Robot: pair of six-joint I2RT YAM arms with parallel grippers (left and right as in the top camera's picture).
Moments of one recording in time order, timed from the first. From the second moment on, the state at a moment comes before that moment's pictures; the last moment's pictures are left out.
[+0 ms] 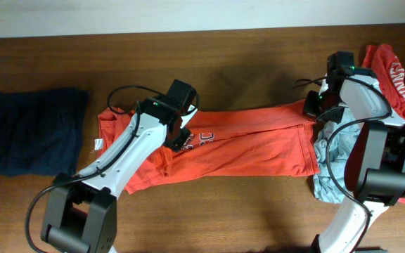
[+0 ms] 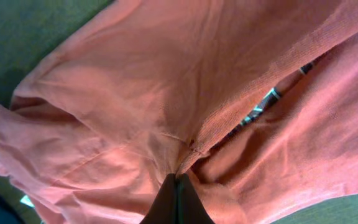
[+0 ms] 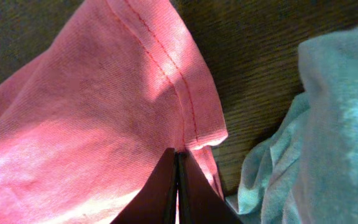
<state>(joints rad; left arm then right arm) -0.47 1.78 1.34 -0.92 -0.20 0.16 -0.18 2.06 1.54 -0.94 -0.07 0.24</state>
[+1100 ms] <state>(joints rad) -0.43 1.77 1.37 -1.05 -0.28 0.15 -0.18 1.97 1.55 -1.23 0.02 0.24</state>
